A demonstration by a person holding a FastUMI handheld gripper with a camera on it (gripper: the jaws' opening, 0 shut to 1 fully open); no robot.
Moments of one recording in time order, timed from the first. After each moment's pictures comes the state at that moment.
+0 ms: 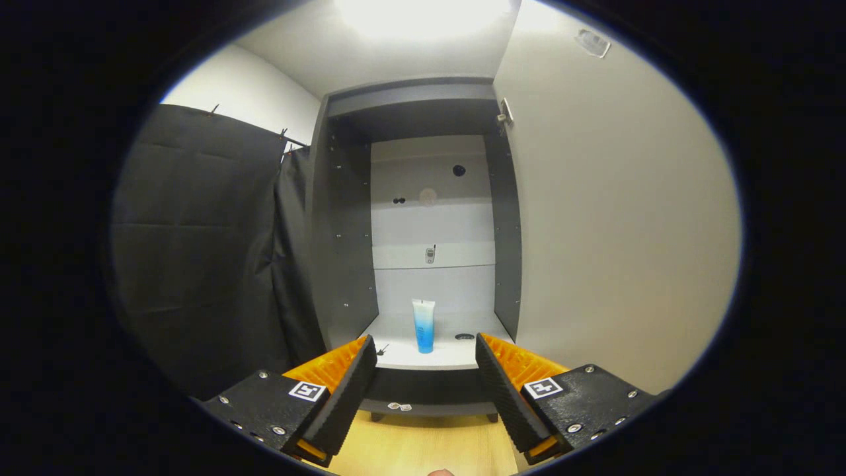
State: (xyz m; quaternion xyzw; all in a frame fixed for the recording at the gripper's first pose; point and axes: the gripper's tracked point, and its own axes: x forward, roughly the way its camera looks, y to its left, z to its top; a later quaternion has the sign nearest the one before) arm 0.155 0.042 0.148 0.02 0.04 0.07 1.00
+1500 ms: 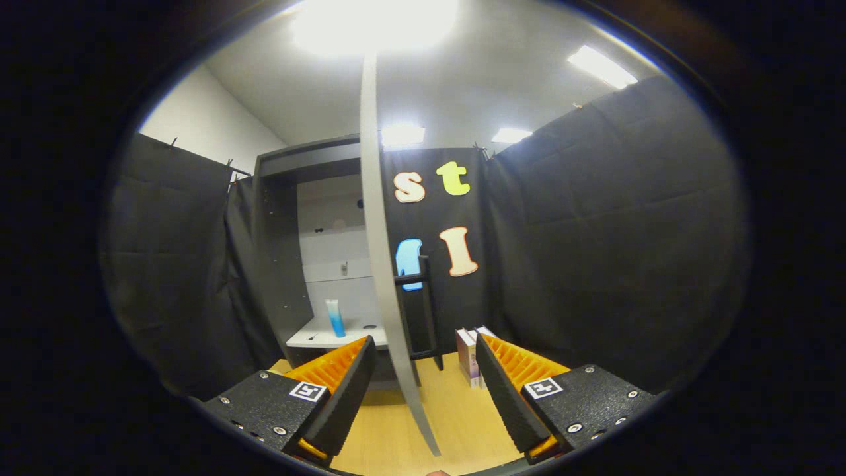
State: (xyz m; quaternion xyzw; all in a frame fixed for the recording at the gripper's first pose) arm -0.012 -0.165 0.179 0.06 0.02 -0.08 1.00
